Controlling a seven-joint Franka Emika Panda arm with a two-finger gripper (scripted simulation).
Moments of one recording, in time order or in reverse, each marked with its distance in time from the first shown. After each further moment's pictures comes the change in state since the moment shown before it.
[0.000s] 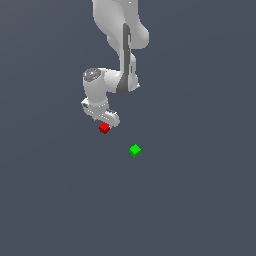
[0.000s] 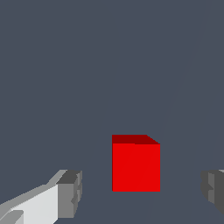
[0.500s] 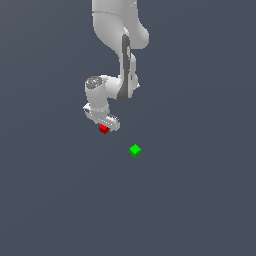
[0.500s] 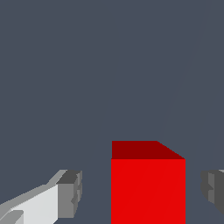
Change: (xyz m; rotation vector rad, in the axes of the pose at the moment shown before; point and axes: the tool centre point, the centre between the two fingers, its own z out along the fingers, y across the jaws) arm -0.001 0.001 0.034 0.000 -0.001 0.002
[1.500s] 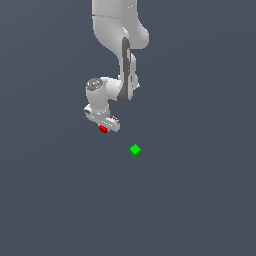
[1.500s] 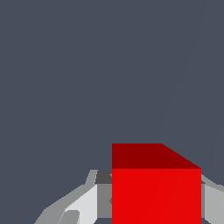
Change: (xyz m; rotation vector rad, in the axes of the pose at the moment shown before) arm 0.000 0.000 0.008 0.001 0.000 0.000
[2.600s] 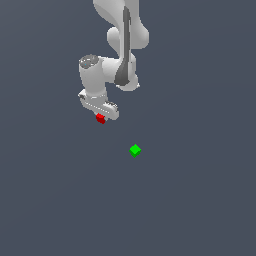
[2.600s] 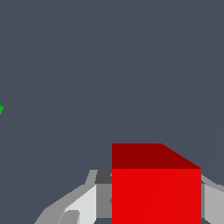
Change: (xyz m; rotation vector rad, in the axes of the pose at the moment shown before) arm 0.001 0.000 -0.090 0.000 0.002 0.001
